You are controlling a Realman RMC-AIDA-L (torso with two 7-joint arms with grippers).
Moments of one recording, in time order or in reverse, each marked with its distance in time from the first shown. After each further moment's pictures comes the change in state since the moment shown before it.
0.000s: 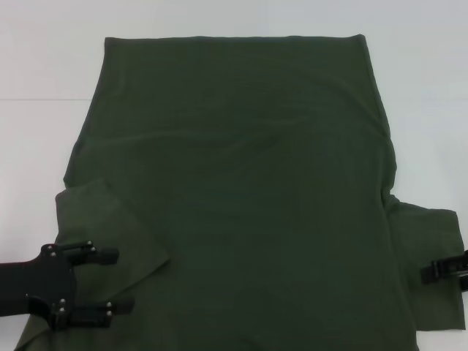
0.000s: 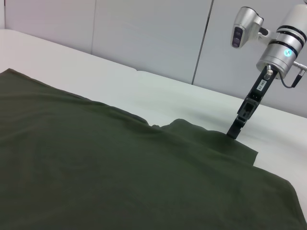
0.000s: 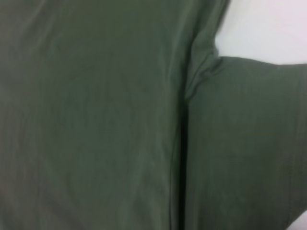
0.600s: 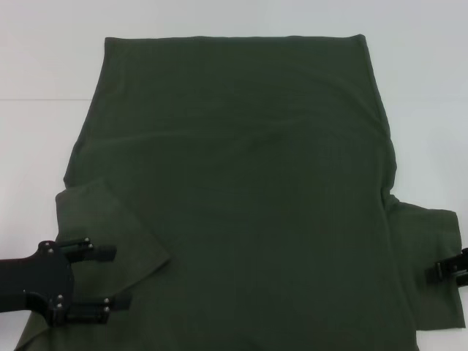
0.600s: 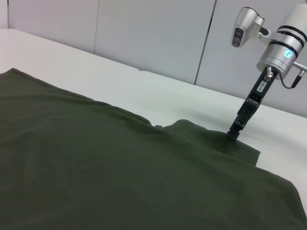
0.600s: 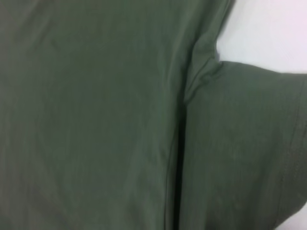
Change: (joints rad) left arm -0.006 0.009 -0.002 -0.003 -0.001 -0.001 -0.012; right arm 0.007 0.001 -0.045 -0.006 -0.006 0.024 0.004
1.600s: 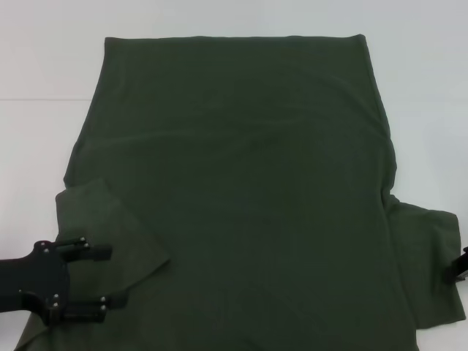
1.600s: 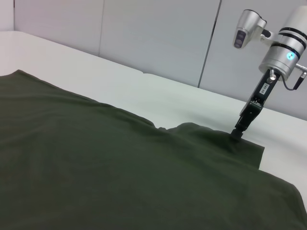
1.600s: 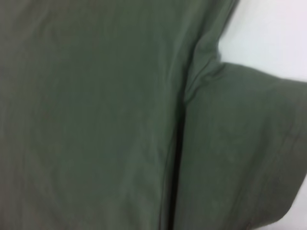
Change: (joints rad) left arm 0.004 0.000 -0.018 0.001 0.000 0.005 -0.001; right arm 0.009 -0.008 -0.028 -0.005 -0.007 -0.002 -0.004
